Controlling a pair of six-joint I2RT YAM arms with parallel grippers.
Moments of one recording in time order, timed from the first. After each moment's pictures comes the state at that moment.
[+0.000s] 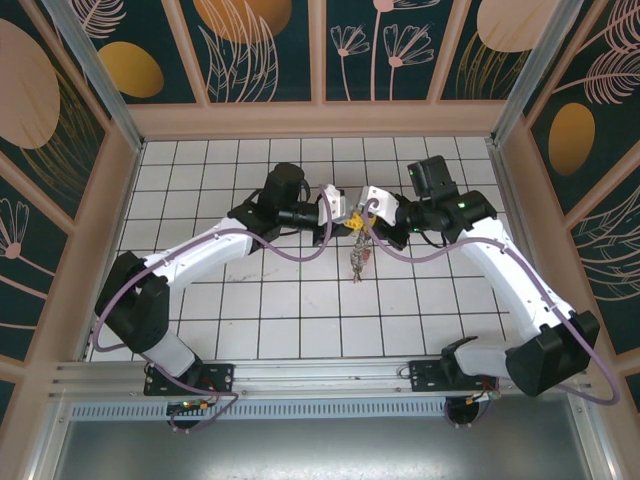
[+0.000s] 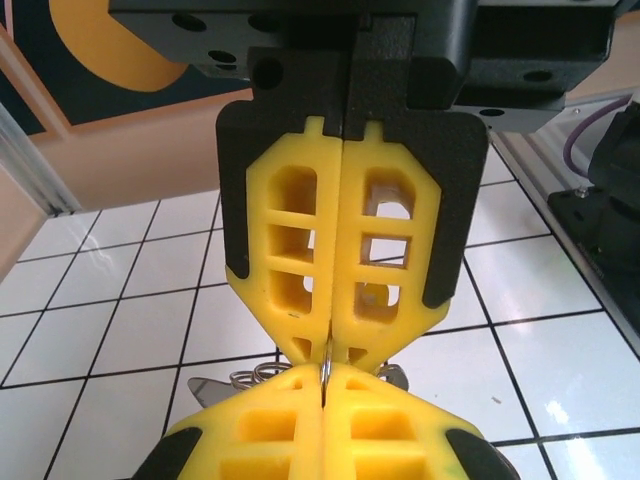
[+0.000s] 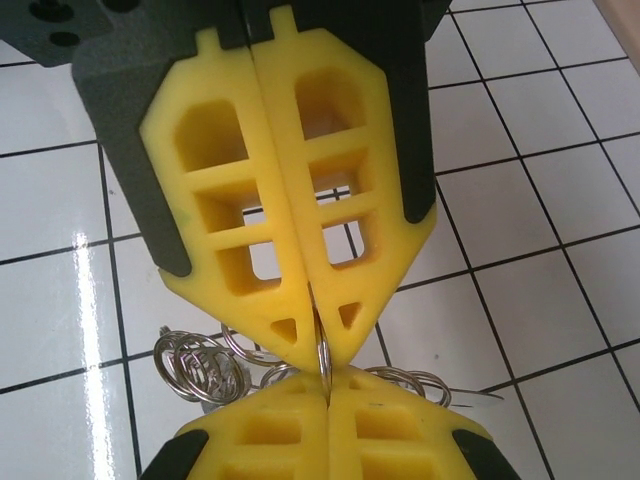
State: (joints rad) left arm -0.70 1.61 1.19 0.00 0.80 0.50; right arm 0.44 1.27 1.26 -0.90 -0.54 -0.80
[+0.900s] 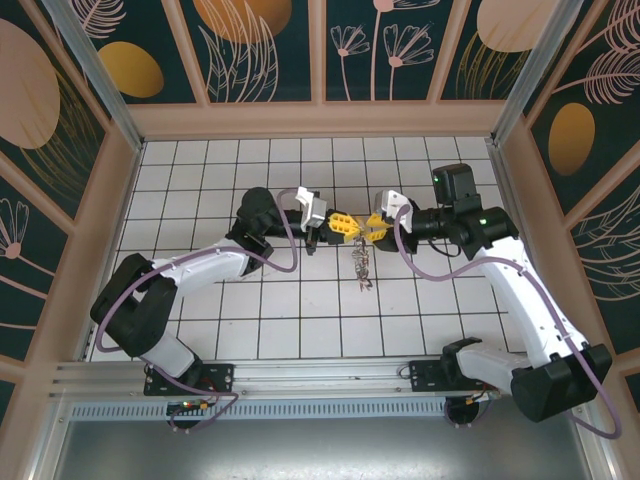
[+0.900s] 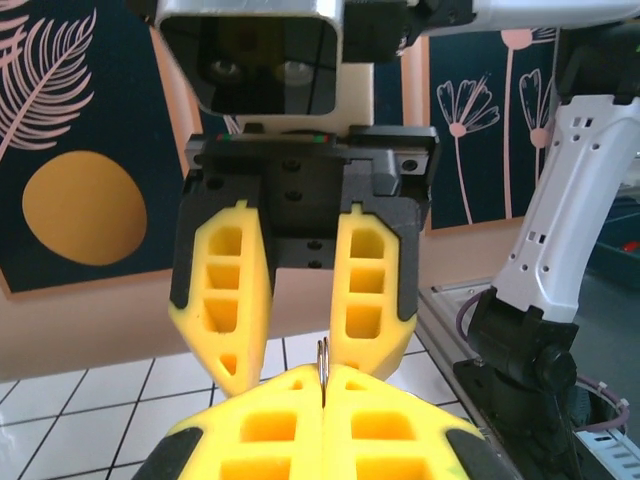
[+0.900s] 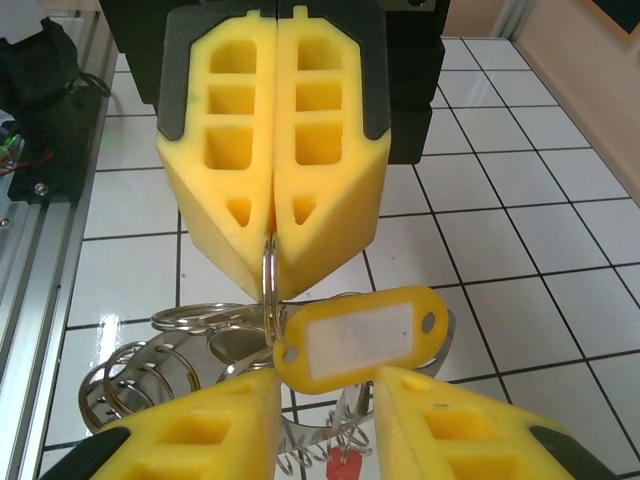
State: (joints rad) left arm -0.69 1.58 0.90 0.90 1.04 -0.09; right arm 0.34 1.13 1.16 -0.82 -0.86 -0.84
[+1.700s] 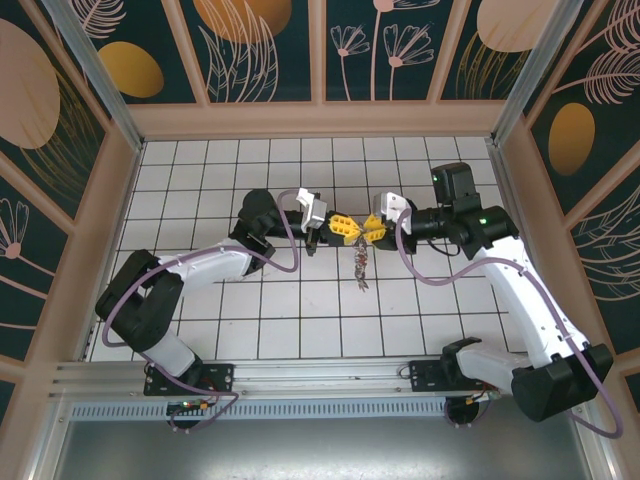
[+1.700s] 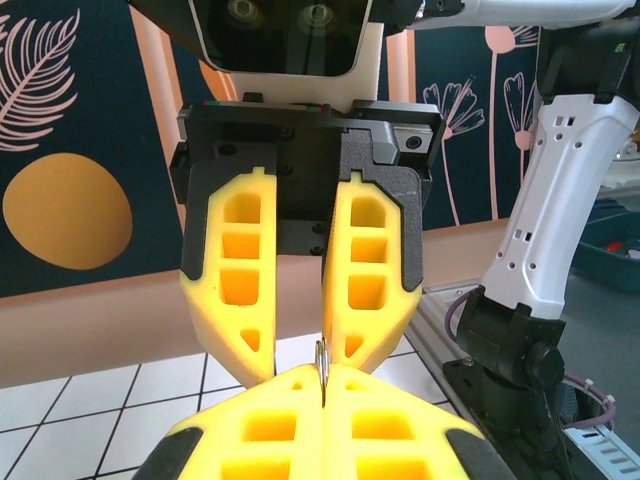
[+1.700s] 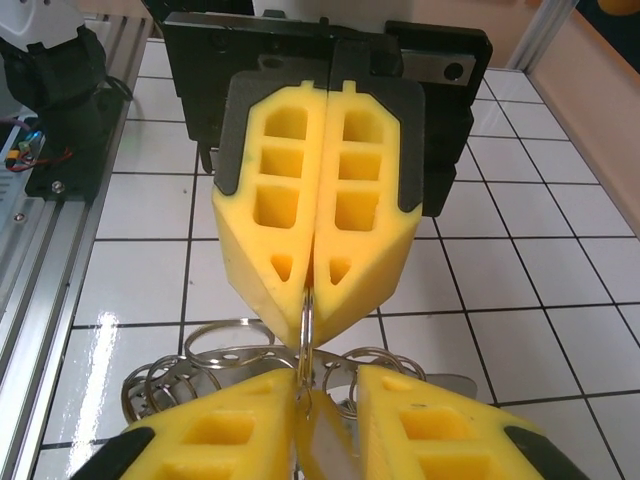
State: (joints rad) left arm -0.69 1.62 0.90 0.95 1.07 -0.11; right arm 0.36 1.13 1.18 -0.83 -0.89 -0.90
